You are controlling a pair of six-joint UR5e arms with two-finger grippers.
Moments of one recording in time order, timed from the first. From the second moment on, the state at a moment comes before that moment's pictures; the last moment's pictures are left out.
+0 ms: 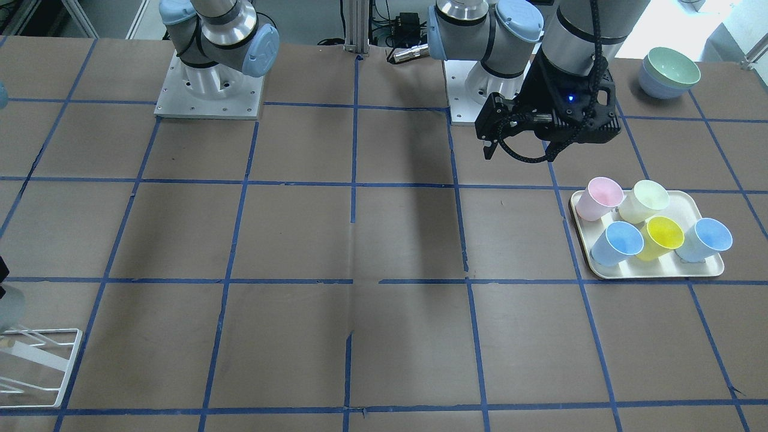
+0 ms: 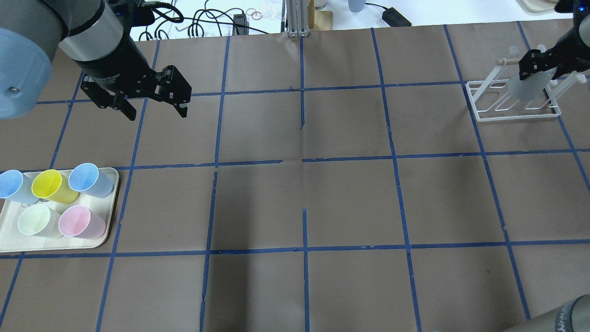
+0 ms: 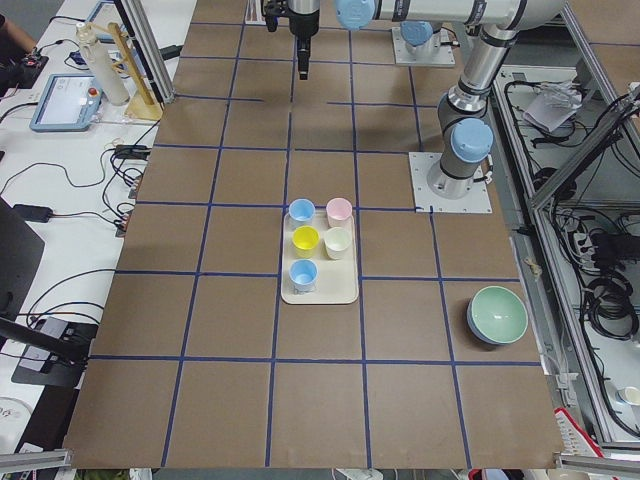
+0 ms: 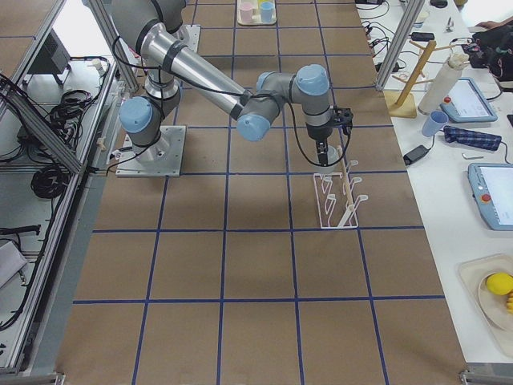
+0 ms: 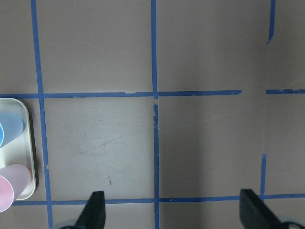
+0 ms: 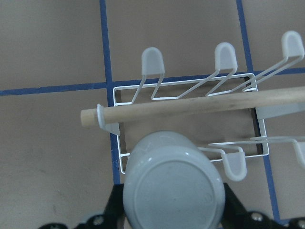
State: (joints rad) left arm -1.56 -1.56 -1.58 -1.56 1.55 0.01; right arm 1.09 -1.28 1.67 -2.26 -1.50 -0.39
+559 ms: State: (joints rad) left arm -1.56 -1.56 -1.58 -1.56 1.55 0.01; right arm 1.09 -1.26 1.68 -2.25 -1.50 -0.39
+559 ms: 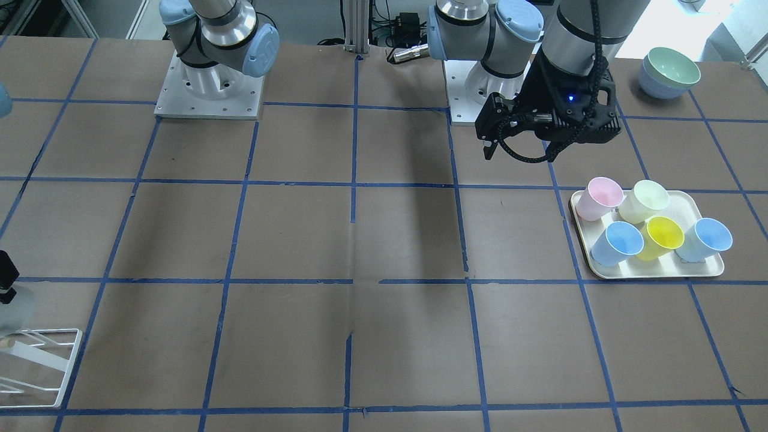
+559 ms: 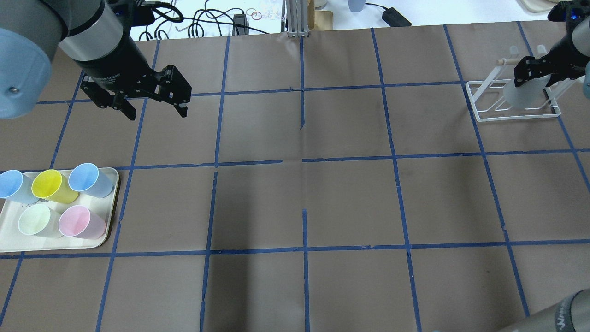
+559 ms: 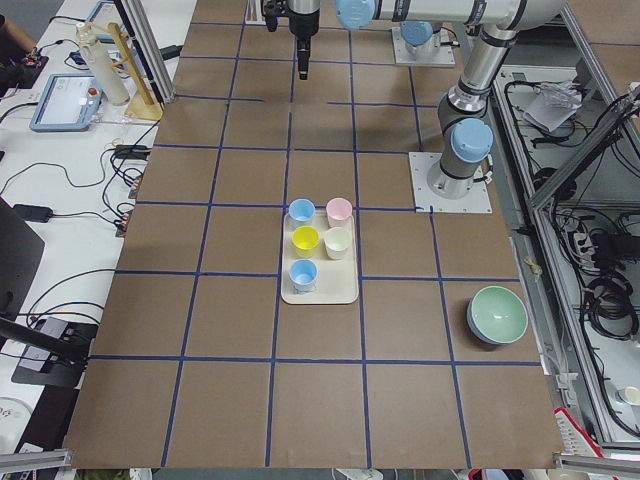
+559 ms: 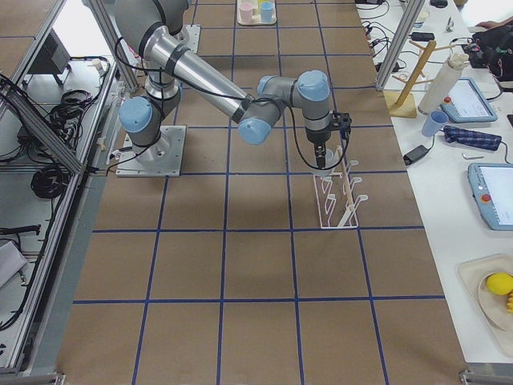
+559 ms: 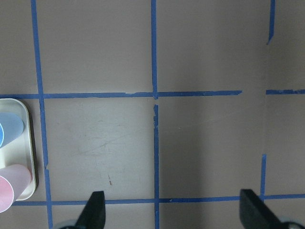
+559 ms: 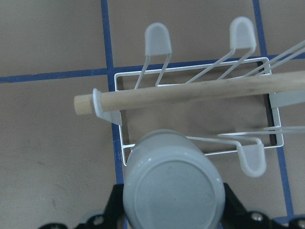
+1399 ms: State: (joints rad) left arm -1.56 -1.56 -1.58 -1.56 1.55 0.01; right arm 1.09 -1.21 1.68 -2.25 -1.50 -0.39
